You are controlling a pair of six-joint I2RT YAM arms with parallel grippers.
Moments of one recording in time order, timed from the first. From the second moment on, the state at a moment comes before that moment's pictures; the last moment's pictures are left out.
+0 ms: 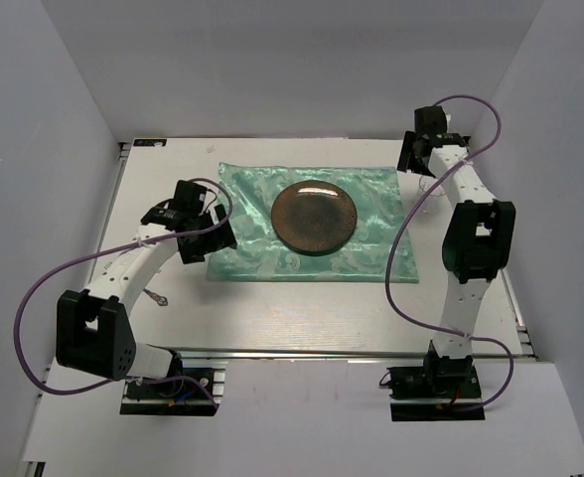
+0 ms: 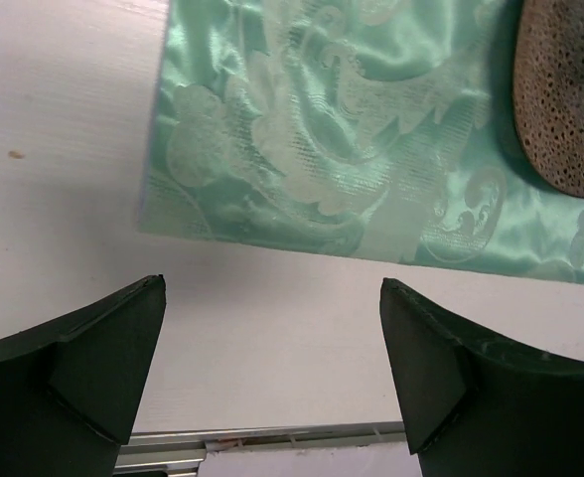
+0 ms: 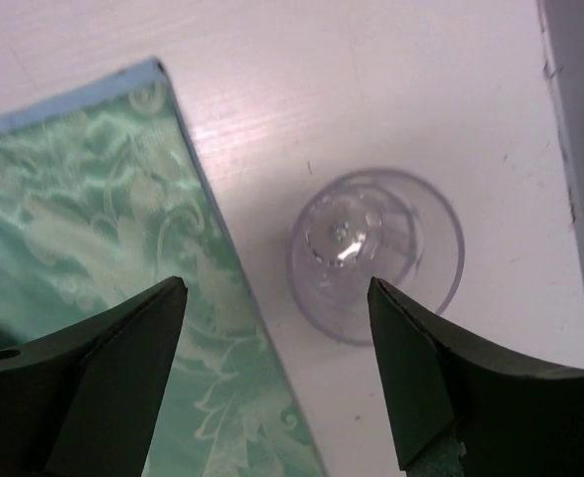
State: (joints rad) left arm -0.26 1.38 1.05 -0.74 0.01 -0.57; right arm 0.08 2.05 1.81 -0.67 0.29 0.23
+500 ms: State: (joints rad) left arm -0.26 1.38 1.03 -0.70 0.09 -0.51; right arm 0.06 2.21 1.90 -0.69 0.31 0.23
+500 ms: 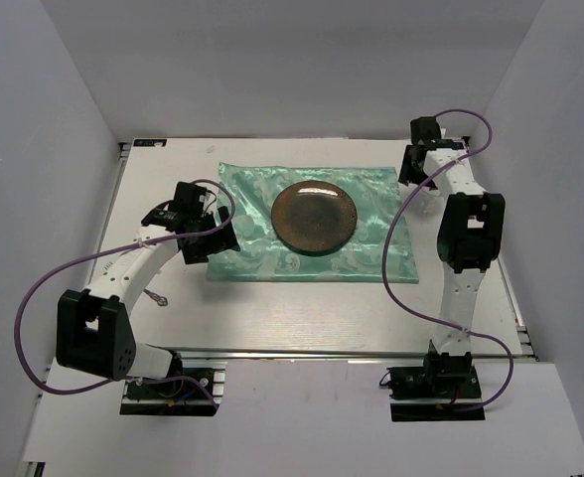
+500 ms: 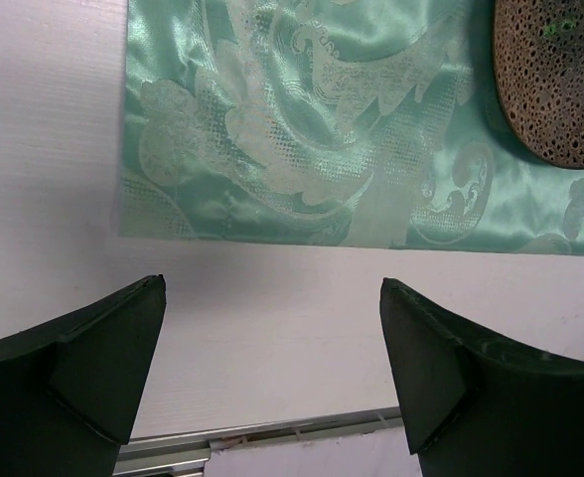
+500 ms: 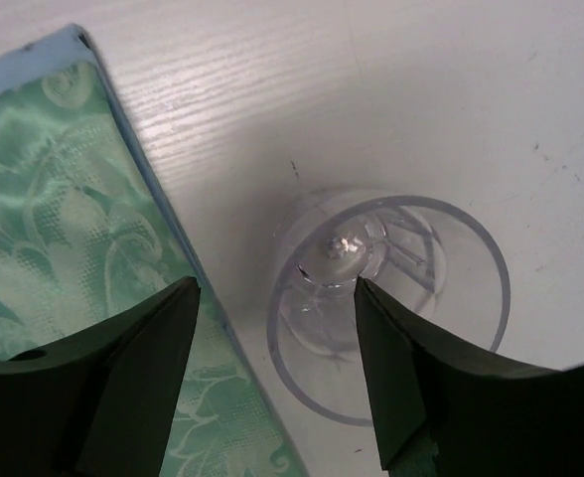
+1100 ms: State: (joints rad) left arm -0.26 1.37 1.02 -0.69 0.12 -0.50; right arm 0.12 2.20 1.98 -0.77 0.27 0.20
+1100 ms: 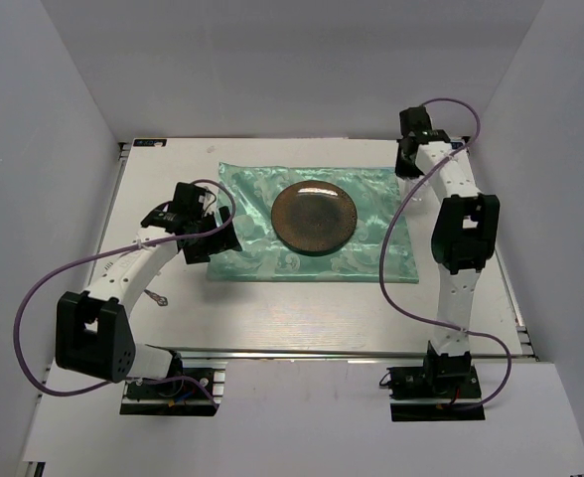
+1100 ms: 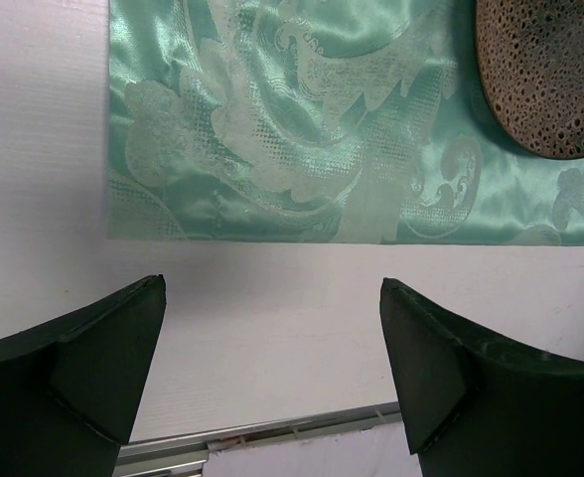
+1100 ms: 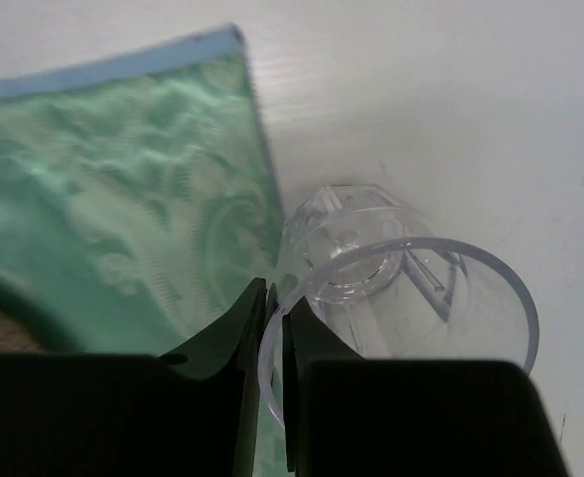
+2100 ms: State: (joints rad) left arm -0.26 1.29 0.99 -0.65 0.11 -0.51; right arm 0.26 2.39 2.21 -0.76 0.10 0.20
